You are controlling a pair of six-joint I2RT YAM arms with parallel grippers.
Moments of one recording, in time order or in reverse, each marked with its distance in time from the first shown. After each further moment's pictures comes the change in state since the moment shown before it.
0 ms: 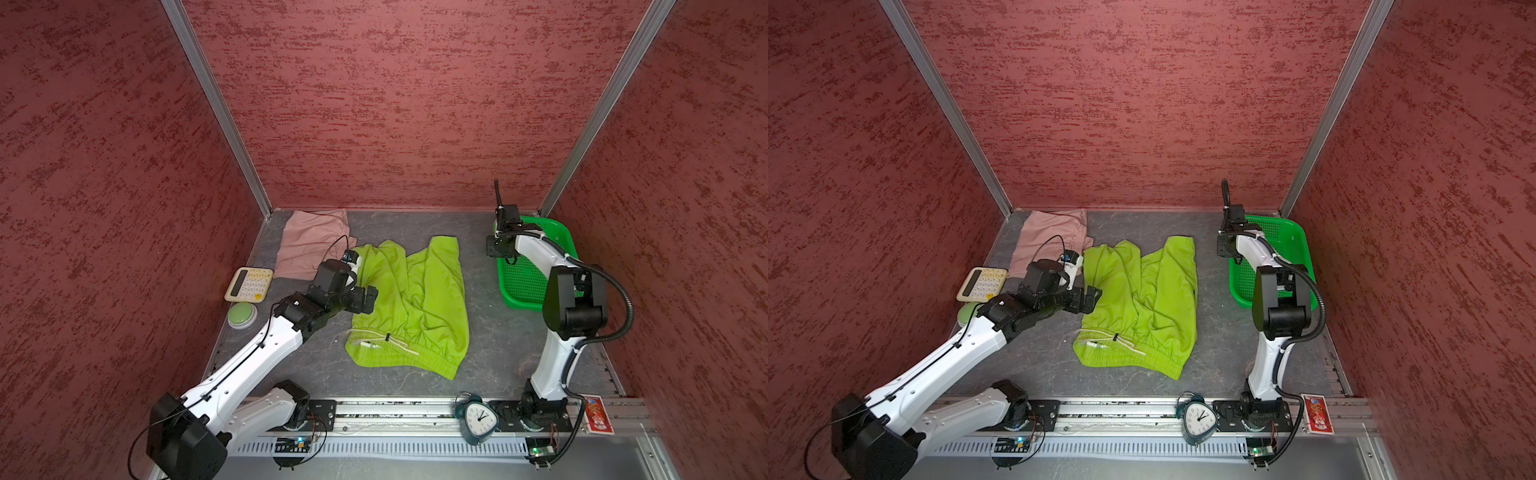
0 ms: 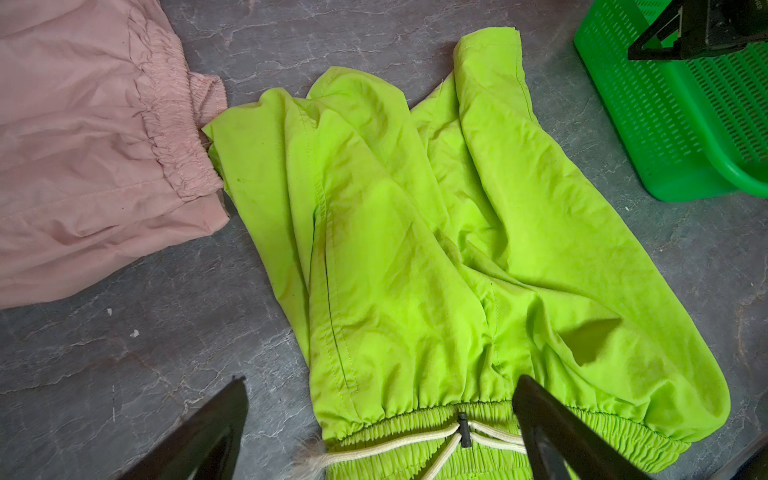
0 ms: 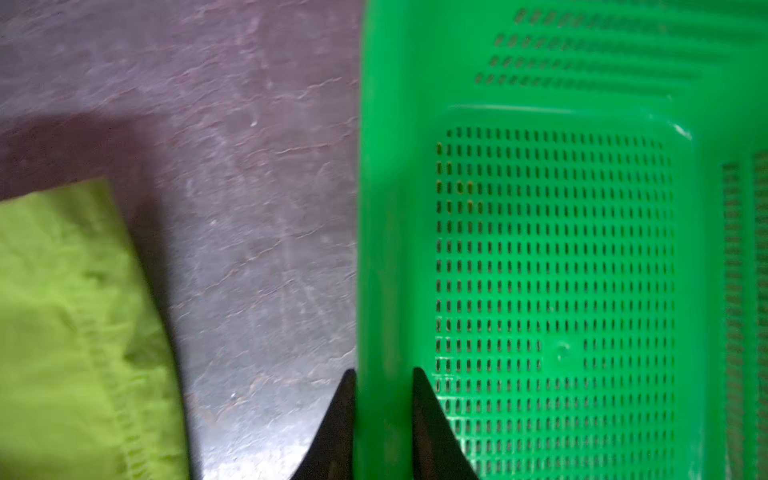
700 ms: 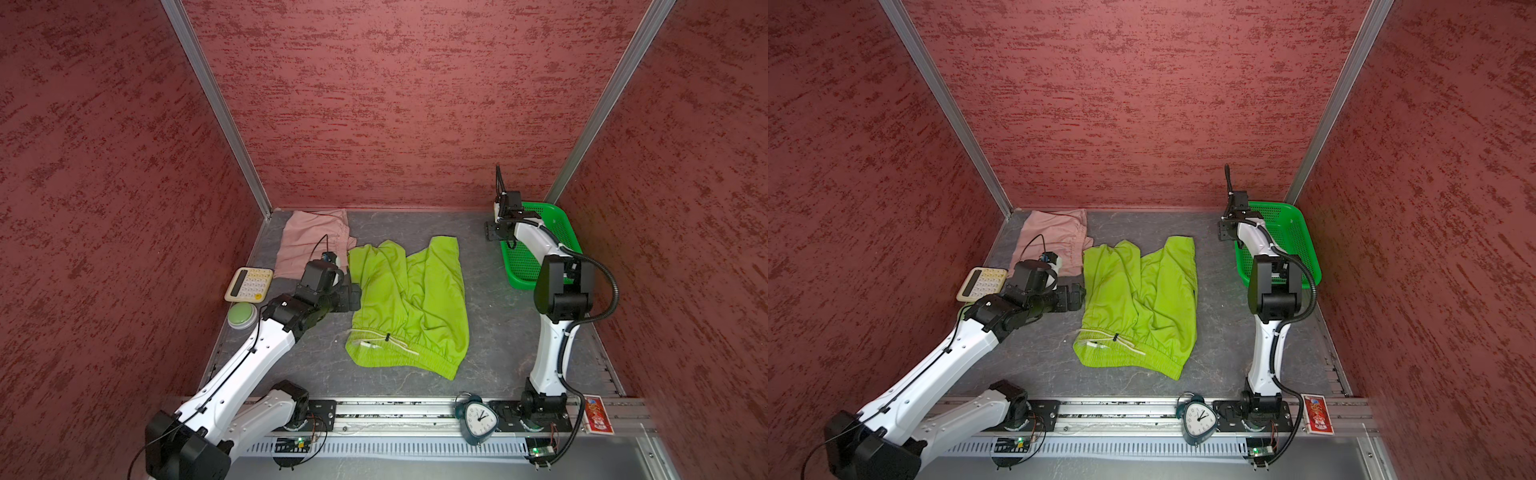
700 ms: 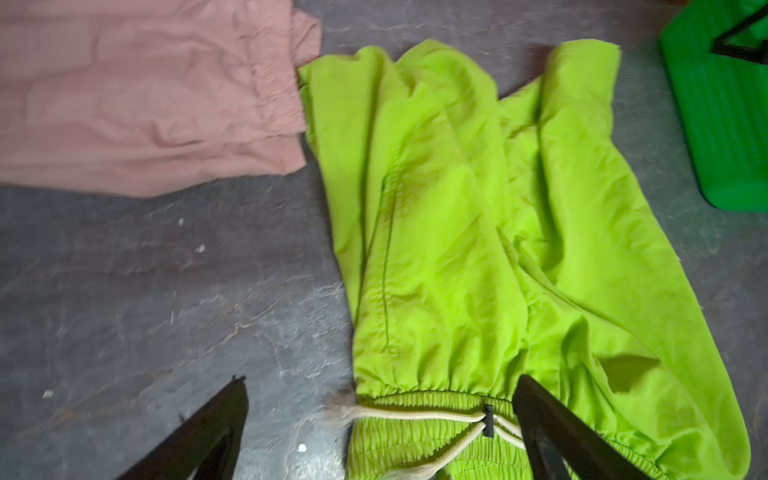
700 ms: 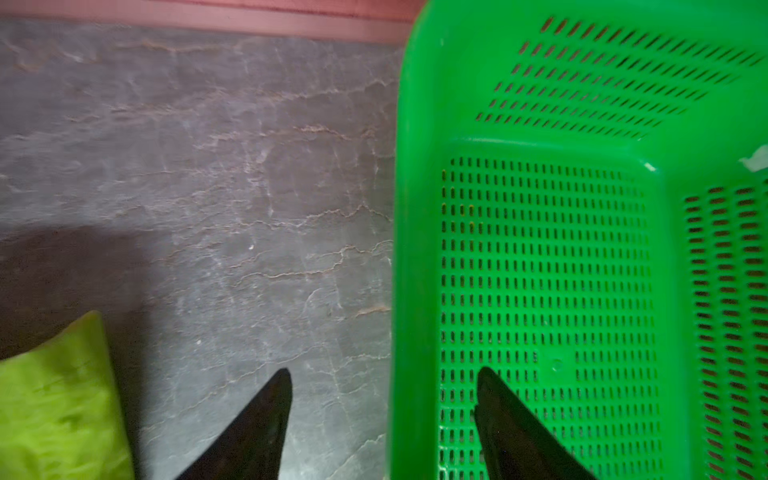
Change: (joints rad) left arm 0.143 -0.042 0.006 -0.165 -0.029 -0.164; right arm 0.020 0.085 0.197 0.008 -0.010 -0.133
